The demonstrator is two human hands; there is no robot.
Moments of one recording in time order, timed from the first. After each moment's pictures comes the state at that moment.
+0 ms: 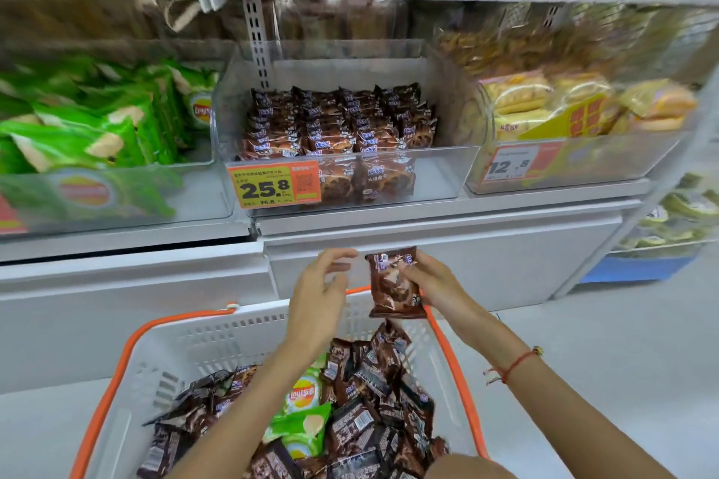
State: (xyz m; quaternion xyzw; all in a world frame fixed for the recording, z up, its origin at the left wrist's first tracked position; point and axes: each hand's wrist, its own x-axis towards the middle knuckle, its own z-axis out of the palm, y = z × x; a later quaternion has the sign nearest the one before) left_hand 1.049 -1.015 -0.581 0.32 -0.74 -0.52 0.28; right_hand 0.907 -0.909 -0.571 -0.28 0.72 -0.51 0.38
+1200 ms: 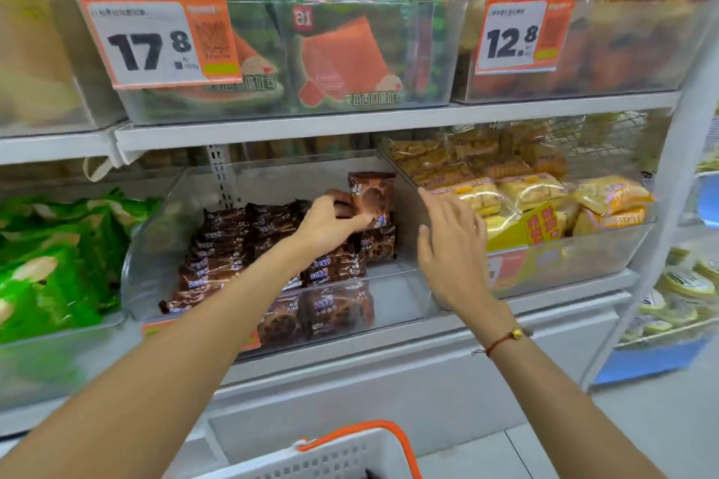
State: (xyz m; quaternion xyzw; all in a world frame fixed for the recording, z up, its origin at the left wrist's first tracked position) left_hand 0.860 -1.128 -0.434 0.24 -0.82 -0.48 0.21; right_hand 0.756 -0.975 -0.480 -0.40 0.82 -0.29 -0.28
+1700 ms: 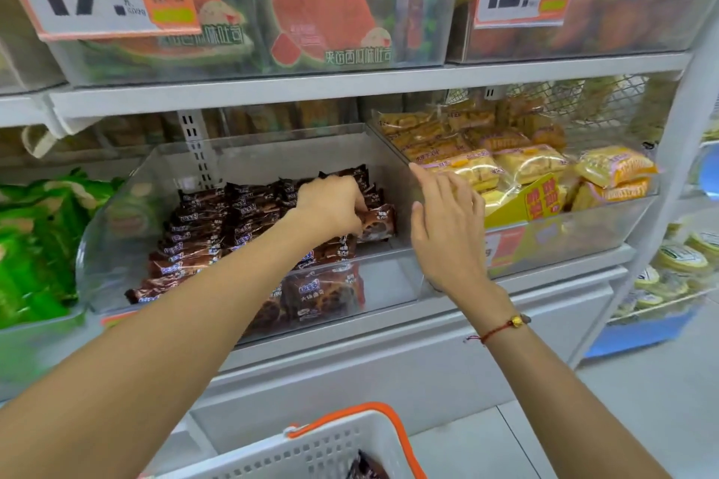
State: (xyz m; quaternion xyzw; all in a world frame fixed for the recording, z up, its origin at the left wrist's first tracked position) left_hand 0.827 -1.127 -0.435 0.22 -0.97 -0.03 0.09; right_hand 0.754 -0.978 -0.485 -0.39 0.81 -0.30 -0.32
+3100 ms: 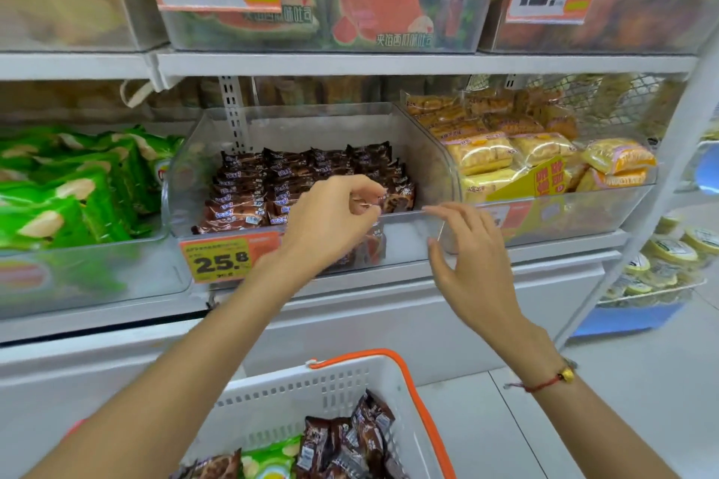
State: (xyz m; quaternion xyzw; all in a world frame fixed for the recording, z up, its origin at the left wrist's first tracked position) left_hand 0.944 -1.068 -0.438 0.22 -0.90 -0.26 0.25; right_hand 0.828 -0.913 -0.496 -0.48 0.77 -0.35 -0.23
